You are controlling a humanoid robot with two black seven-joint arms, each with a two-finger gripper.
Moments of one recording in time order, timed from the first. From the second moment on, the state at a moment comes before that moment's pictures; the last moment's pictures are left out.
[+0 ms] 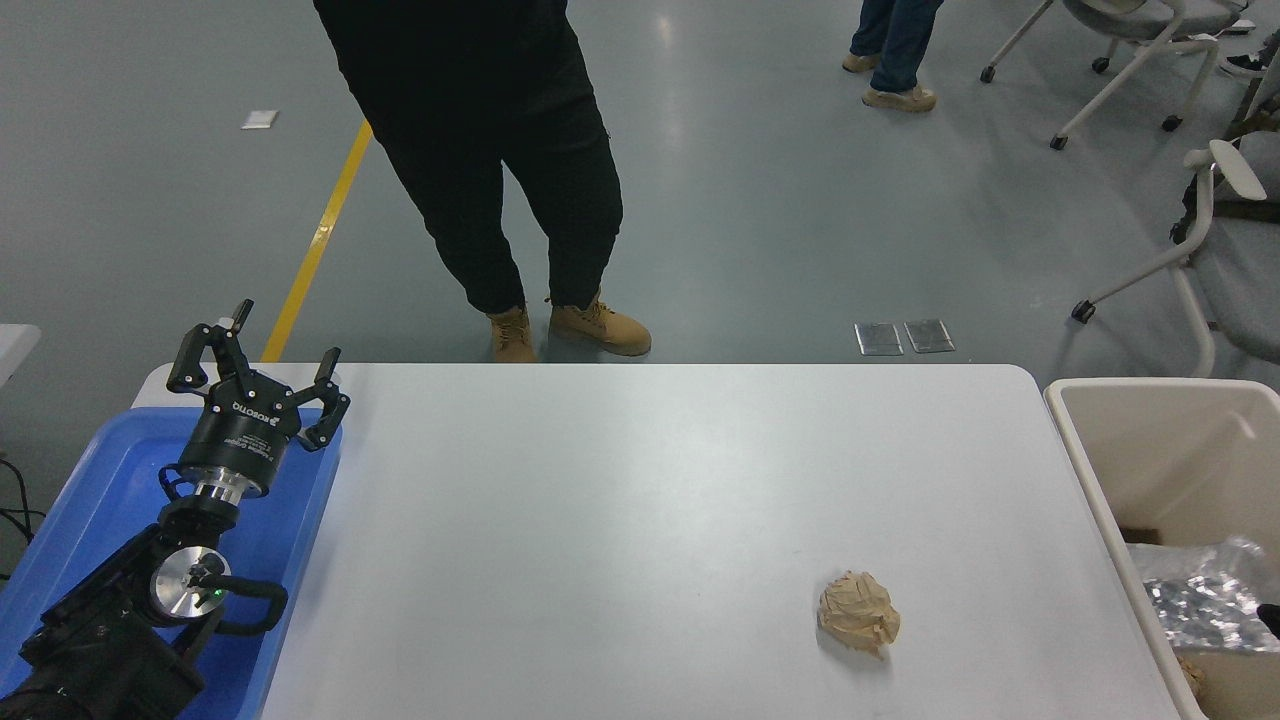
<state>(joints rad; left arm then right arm) -0.45 0.28 -1.07 -0.58 0.20 -0.61 -0.45 0.68 -0.56 -0.48 0.31 0.45 -0.20 -0.24</state>
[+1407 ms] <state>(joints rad) -0.45 0.28 -1.07 -0.58 0.20 -0.61 -0.45 2.32 -0.50 -1.31 1.45 0.18 0.50 -0.25</state>
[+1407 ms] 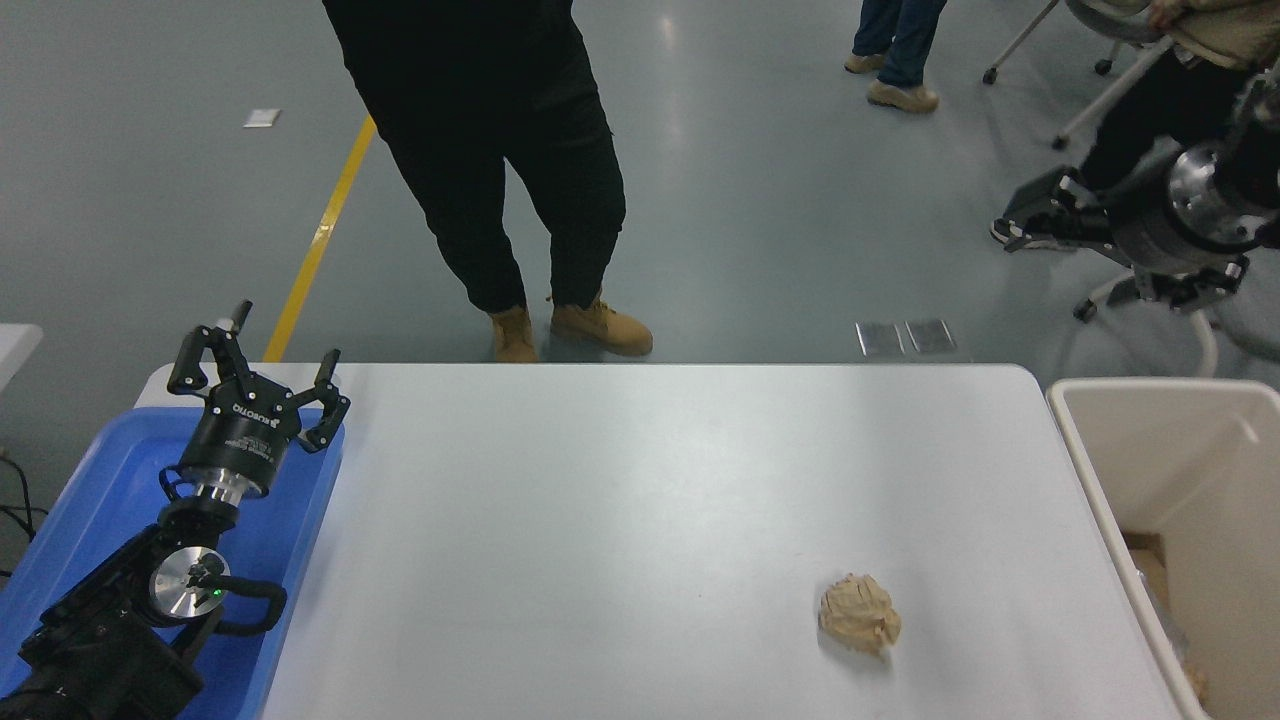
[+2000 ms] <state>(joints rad) -0.45 0.28 -1.07 -0.58 0.20 -0.61 -0.45 2.49 -0.50 -1.31 1.58 0.15 0.73 -0.25</state>
